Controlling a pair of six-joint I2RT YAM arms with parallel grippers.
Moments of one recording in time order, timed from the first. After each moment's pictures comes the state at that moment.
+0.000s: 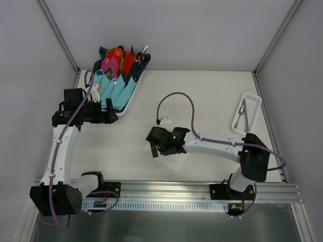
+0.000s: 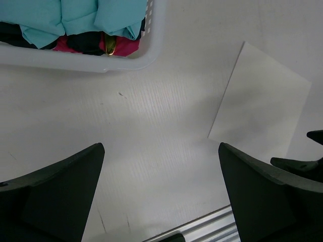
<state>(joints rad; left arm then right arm) 0.07 1.08 1.08 -0.83 0.45 0.00 1.20 1.61 1.23 -0.84 0.41 0.85</state>
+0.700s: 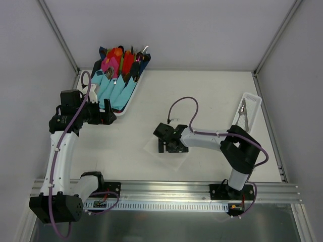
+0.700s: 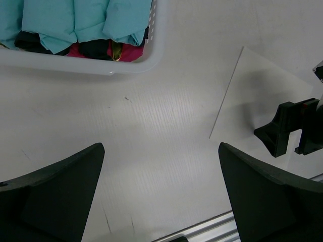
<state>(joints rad) 0.07 1.00 1.08 -0.83 0.41 0.00 1.04 1.78 1.10 -0.66 0.35 0.94</state>
